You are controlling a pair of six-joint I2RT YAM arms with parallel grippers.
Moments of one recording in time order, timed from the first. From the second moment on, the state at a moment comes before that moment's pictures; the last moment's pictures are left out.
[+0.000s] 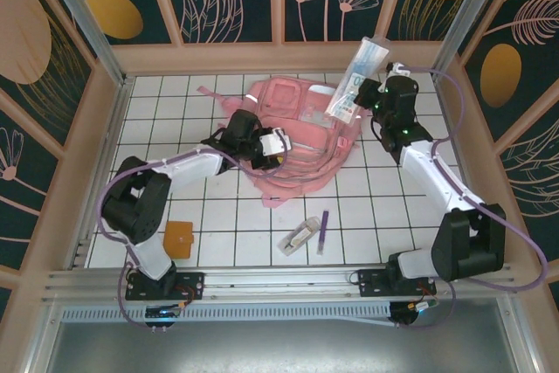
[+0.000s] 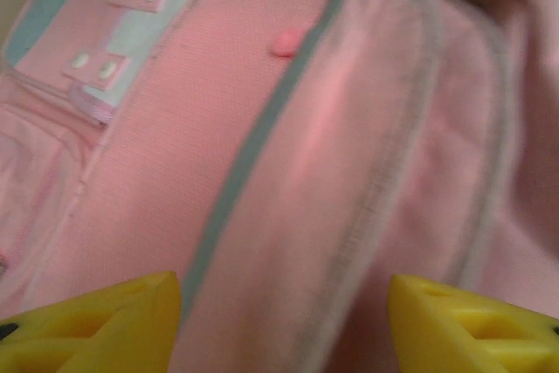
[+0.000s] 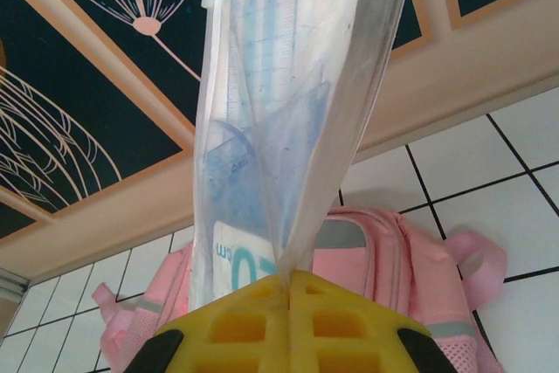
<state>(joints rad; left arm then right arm) -0.58 1.77 1.08 -0.02 0.31 0.76 0.21 1.36 1.05 0.05 0.02 0.52</state>
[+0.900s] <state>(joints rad) -0.60 1.93 1.70 -0.26 0.19 0.04 0.15 1.49 0.95 -0.24 -0.70 1.11</state>
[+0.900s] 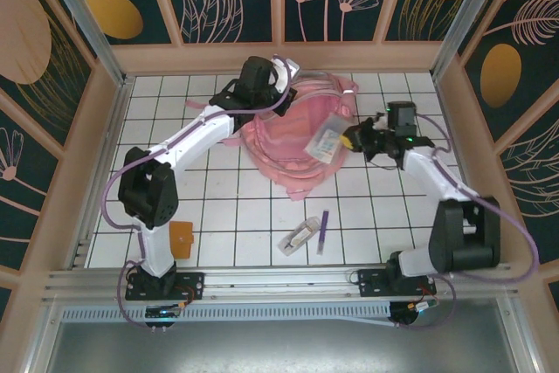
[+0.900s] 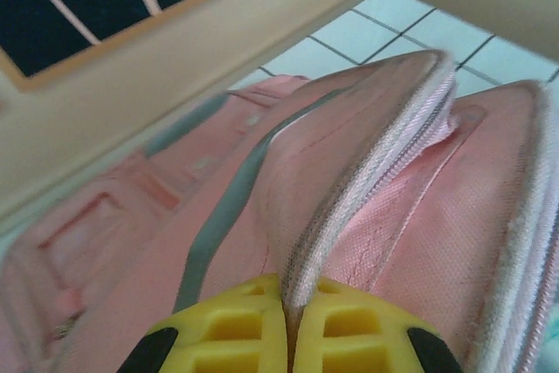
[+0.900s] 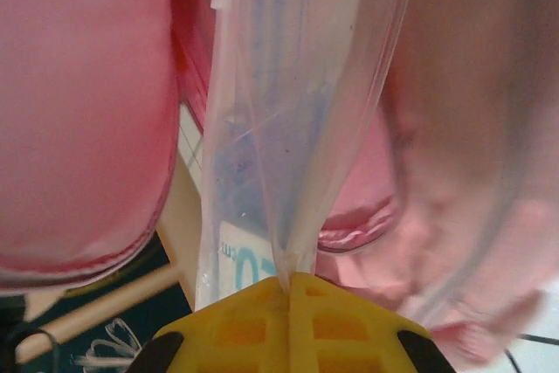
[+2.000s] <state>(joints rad) -0.42 1.68 1.37 -0.05 0.37 -0.33 0.25 1.53 0.94 -0.14 -0.11 1.09</state>
